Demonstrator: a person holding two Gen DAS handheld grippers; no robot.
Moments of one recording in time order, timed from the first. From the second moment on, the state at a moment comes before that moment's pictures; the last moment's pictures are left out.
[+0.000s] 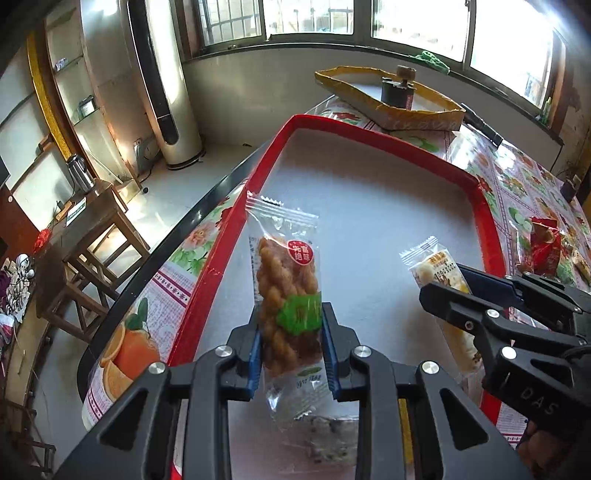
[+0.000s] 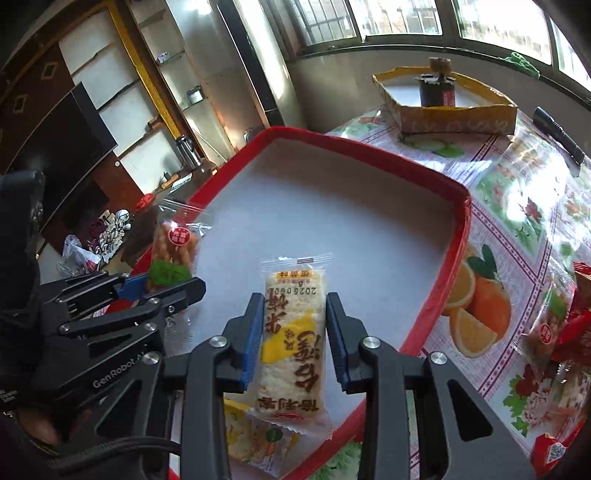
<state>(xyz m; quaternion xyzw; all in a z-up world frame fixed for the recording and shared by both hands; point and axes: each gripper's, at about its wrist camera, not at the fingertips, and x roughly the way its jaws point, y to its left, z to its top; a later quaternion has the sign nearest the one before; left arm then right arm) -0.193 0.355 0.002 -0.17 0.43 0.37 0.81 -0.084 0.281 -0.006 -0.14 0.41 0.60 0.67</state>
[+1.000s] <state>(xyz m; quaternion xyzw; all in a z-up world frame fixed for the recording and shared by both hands) -0.187 0.305 0.037 -0.24 0.36 0.34 0.83 -0.064 0.208 0.035 -0.04 0.38 0.57 0.73</state>
